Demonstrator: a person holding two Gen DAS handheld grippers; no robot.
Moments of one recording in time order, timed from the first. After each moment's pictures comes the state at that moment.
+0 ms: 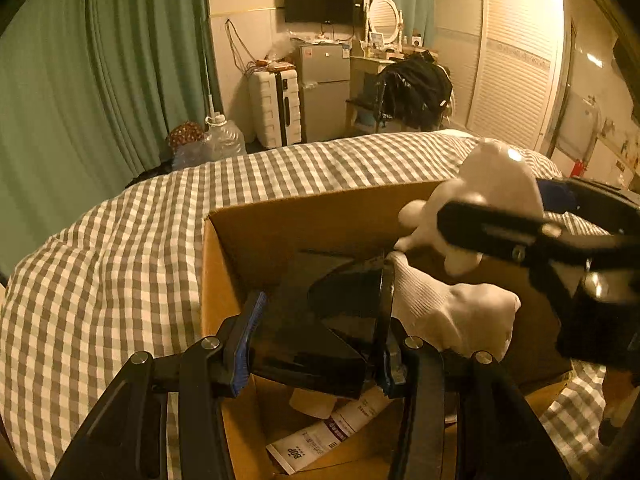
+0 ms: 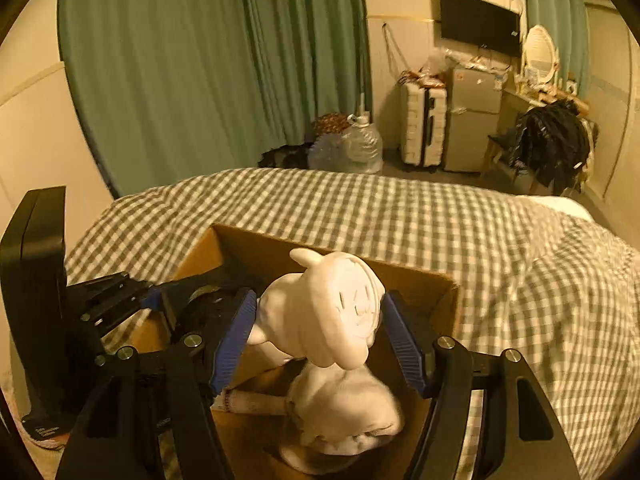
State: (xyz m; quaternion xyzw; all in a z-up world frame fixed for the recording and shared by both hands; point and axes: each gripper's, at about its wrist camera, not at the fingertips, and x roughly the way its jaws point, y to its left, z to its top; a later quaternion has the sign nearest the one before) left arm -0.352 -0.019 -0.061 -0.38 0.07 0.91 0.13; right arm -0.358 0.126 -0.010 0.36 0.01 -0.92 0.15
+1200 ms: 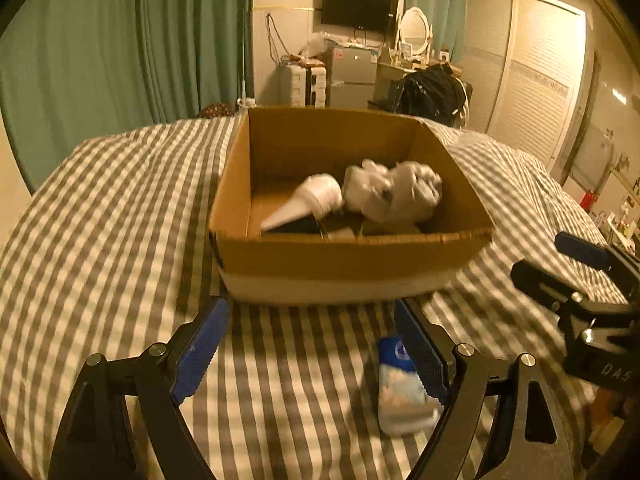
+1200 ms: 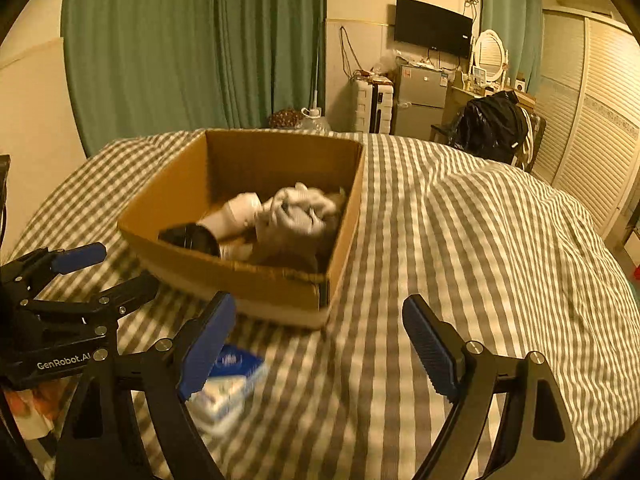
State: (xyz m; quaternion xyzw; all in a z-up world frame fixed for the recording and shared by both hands) left arm -0.192 -0.029 -0.072 -0.39 0.02 0.92 0.08; right arm -0.199 0.174 -0.042 0.35 0.03 -0.93 0.07
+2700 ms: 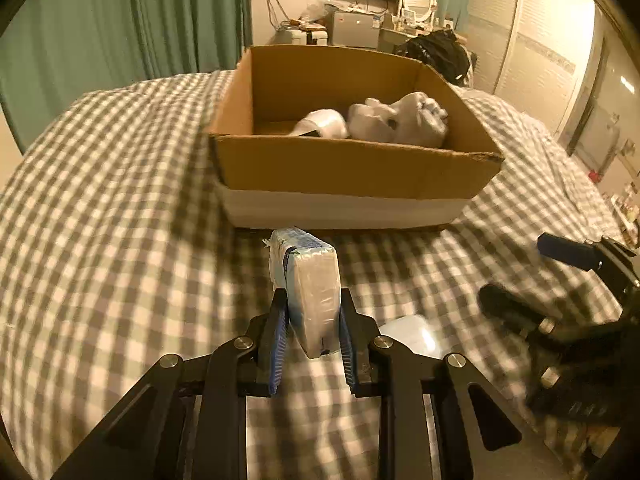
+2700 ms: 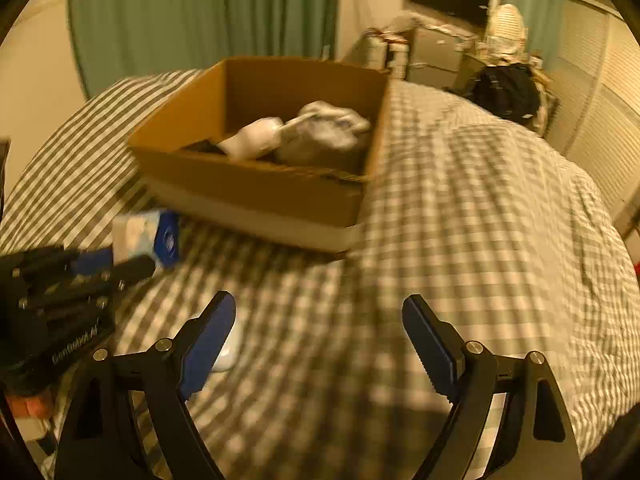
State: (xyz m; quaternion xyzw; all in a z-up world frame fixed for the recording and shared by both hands) left arm -0.175 -0.032 -0.107 -0.45 0.04 0.89 0.07; right arm -0.185 0.145 -0.079 0.44 0.06 -0.89 0.09
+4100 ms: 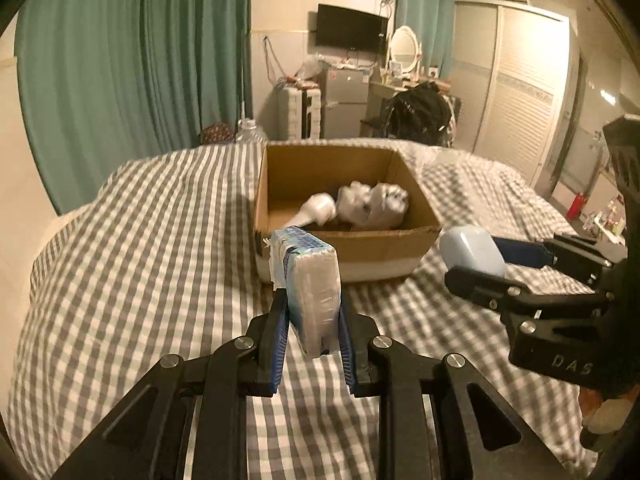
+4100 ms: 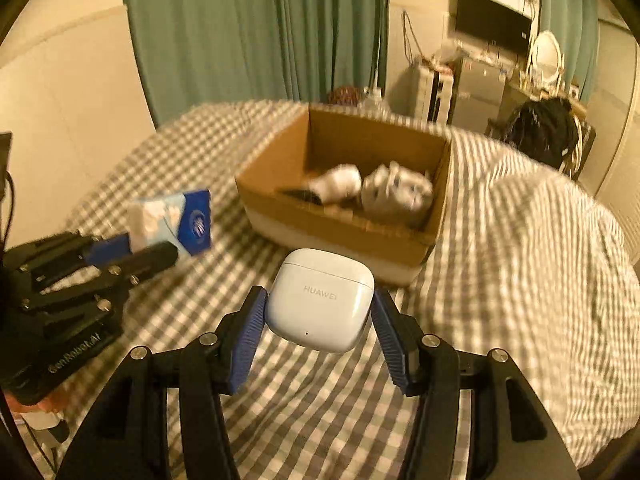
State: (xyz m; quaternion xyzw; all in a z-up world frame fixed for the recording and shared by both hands) left arm -0.116 -0.055 -0.008 -0.35 0.02 0.93 0.10; right arm -0.145 0.110 -0.006 0.38 0.06 -0.91 0.17
